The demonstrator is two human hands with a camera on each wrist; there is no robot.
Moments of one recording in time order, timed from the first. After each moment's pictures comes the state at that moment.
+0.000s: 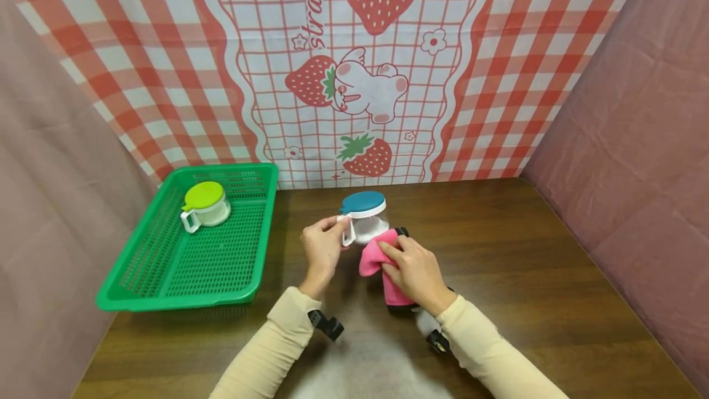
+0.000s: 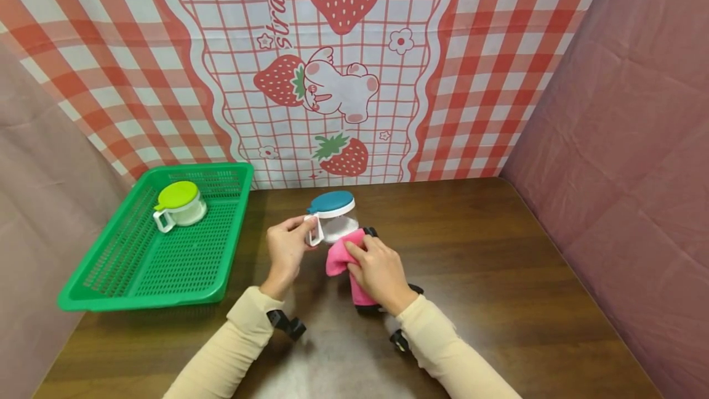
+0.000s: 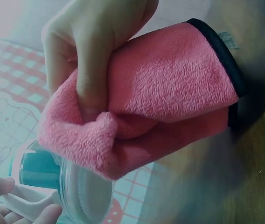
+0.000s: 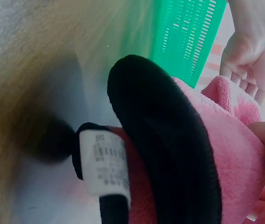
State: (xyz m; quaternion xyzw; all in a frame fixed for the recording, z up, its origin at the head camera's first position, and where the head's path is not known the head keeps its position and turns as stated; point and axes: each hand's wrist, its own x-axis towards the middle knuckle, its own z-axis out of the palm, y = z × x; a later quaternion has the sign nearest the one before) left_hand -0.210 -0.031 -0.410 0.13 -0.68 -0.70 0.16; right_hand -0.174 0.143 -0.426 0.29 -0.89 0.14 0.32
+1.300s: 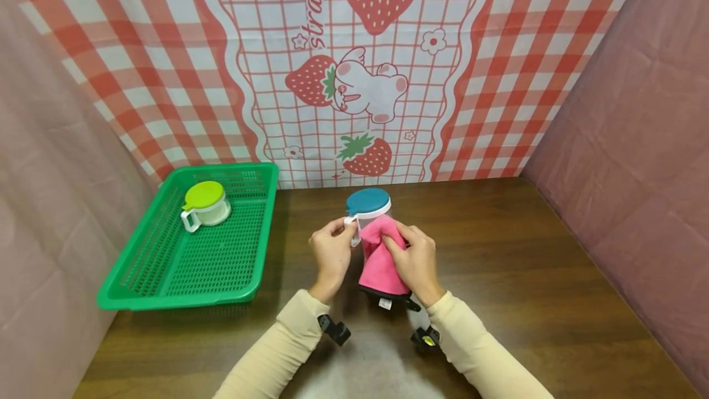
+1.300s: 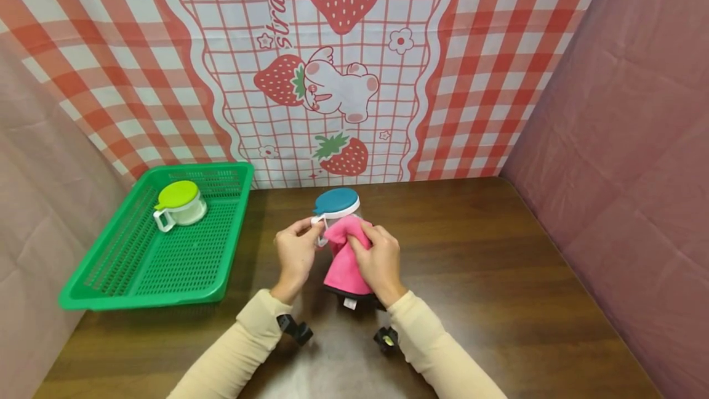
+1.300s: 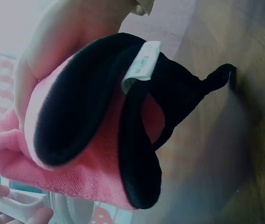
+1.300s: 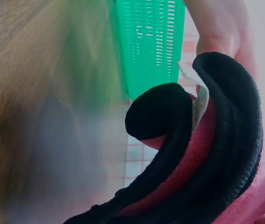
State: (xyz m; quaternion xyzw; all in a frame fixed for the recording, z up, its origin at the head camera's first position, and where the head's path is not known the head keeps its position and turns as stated) left_hand -0.202 -0.015 -0.416 0.10 -0.71 -0.66 0.23; right_hand -0.184 0.127 -0.416 0.11 -0.84 0.40 0.34
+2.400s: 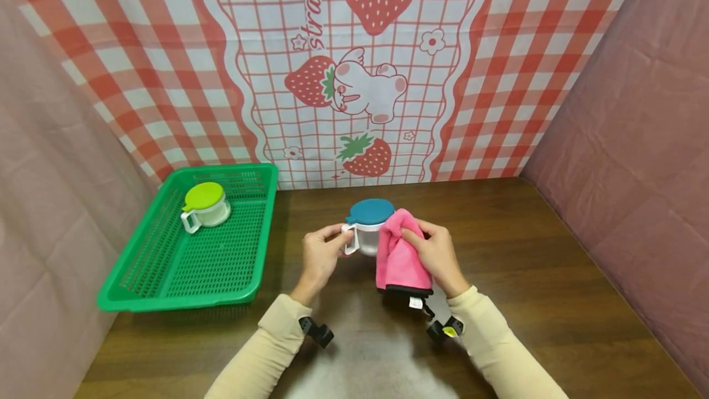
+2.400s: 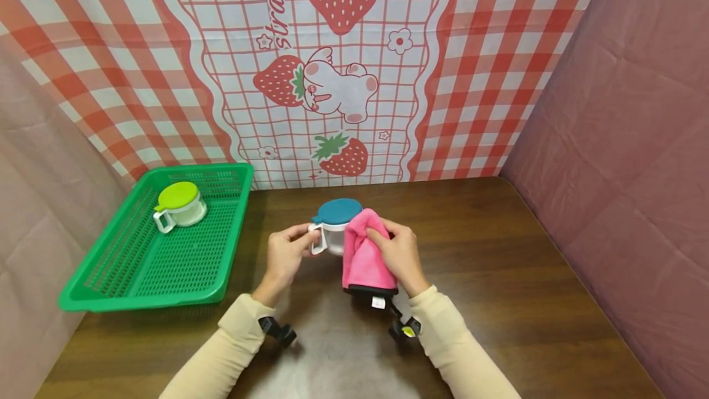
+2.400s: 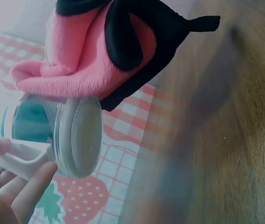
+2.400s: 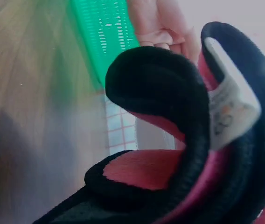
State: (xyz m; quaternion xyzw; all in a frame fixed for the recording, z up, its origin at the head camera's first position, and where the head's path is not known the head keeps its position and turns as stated) left_hand -0.187 -0.042 -0.404 0.00 -0.68 -0.73 0.09; right_hand -0.193 0.162 -0.400 -0.02 -0.82 0.57 0.07
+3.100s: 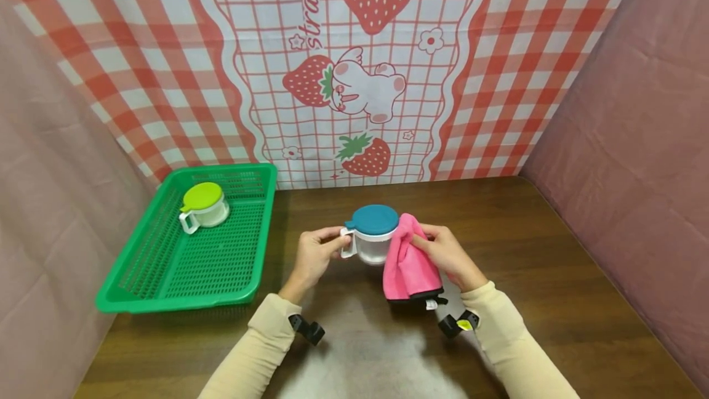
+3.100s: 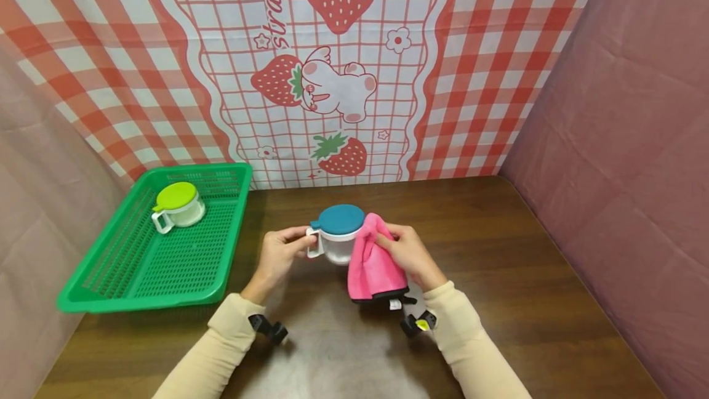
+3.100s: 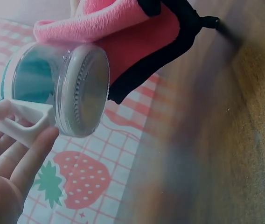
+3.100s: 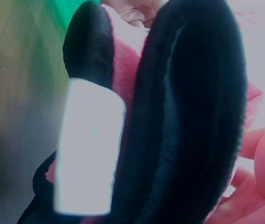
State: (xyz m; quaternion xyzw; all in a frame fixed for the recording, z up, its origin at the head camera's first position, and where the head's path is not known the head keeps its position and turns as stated) left_hand -0.189 -0.059 -0.406 -0.06 -0.69 -0.72 0.04; right_hand -0.198 0.189 -0.396 0.03 -0.83 0.56 -0.08
